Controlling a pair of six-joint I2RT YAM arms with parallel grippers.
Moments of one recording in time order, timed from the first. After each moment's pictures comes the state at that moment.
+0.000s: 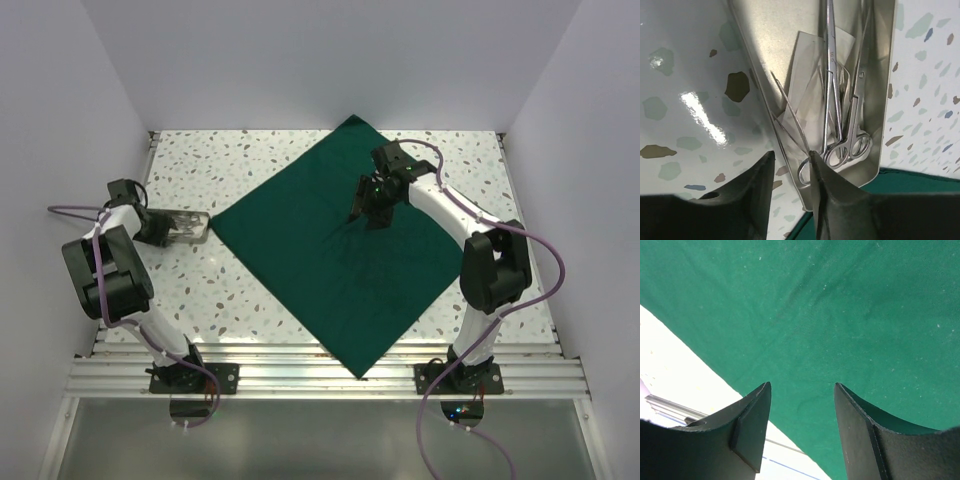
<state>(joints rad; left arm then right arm) 0.42 1.75 1.10 -0.46 0.06 -0.96 0.41 1.84 1.52 -0.79 -0.20 0.65</state>
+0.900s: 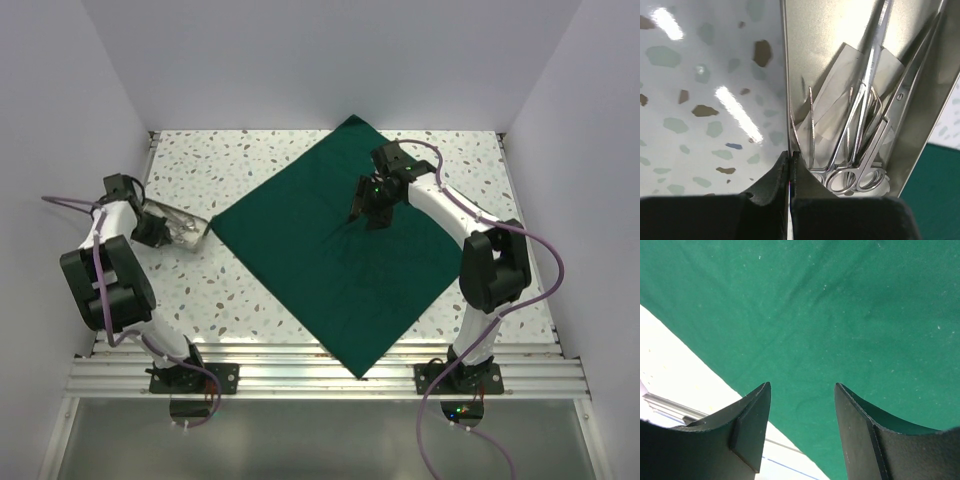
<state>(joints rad) 0.42 1.69 1.15 -0.66 0.02 -0.84 0.41 1.84 1.53 -0.79 -0.20 0.64</state>
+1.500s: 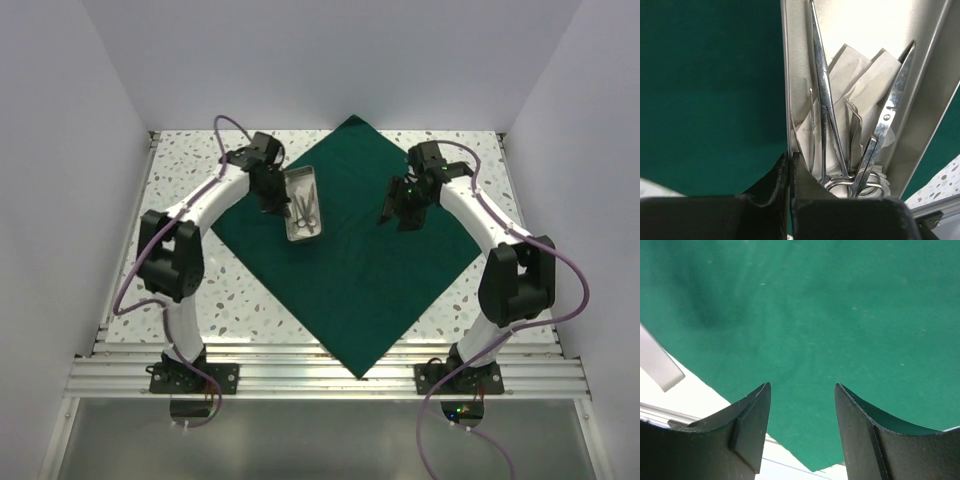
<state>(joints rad) -0.33 1.87 1.56 -0.80 0.13 -0.58 0.27 1.72 1.45 -0.87 -0.20 0.52</state>
